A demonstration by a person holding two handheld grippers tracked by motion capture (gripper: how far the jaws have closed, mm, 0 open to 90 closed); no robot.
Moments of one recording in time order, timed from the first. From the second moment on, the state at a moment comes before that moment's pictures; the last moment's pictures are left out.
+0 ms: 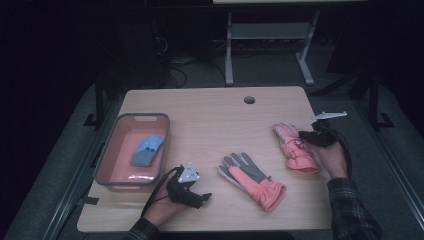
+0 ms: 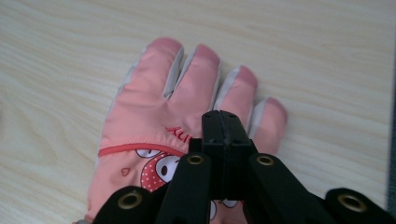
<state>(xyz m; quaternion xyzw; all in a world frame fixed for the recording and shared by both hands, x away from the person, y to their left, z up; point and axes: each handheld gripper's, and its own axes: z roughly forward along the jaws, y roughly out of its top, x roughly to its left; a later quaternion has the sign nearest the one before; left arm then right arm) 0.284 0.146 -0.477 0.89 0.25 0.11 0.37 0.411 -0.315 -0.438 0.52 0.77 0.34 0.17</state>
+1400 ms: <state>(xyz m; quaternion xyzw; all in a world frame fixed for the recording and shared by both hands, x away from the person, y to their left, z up) 0.282 0.146 -0.477 0.89 0.26 0.11 0.37 0.365 -0.233 -0.436 0.37 0.86 0.34 0.06</state>
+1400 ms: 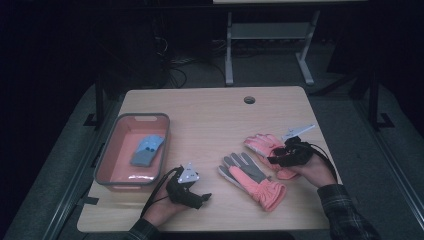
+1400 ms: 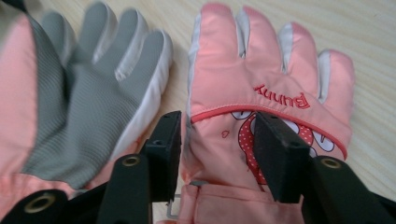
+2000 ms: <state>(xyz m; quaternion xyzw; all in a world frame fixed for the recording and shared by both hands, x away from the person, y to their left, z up) 0.282 0.146 -0.477 0.89 0.26 0.10 0.37 0.363 -0.245 -0.428 0.37 0.85 0.36 0.07</state>
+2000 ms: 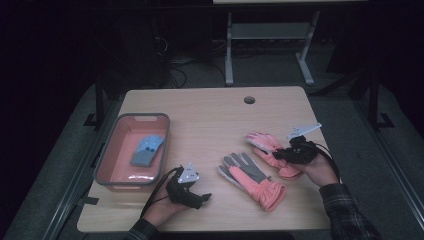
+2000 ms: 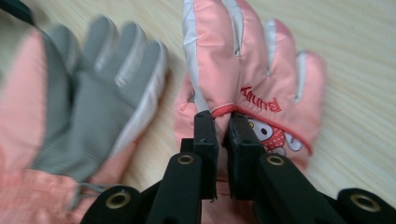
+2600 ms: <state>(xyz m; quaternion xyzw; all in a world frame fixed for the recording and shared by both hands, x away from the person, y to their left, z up) 0.283 0.146 -0.477 0.88 0.25 0.11 0.38 0.327 -0.226 -0.376 0.33 0.85 0.41 0.07</state>
